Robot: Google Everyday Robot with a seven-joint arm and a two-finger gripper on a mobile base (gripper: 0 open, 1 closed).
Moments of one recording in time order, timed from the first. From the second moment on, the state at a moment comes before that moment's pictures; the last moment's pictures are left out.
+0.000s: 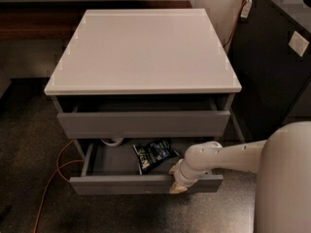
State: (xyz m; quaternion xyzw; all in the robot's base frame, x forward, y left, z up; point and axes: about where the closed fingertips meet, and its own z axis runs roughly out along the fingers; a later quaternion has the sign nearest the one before) arm 0.516 -0.095 0.400 -0.70 0.69 0.09 0.15
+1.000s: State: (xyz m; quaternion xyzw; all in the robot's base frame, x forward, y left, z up) arm 0.509 -0.088 0.400 -0.70 0.69 0.09 0.15
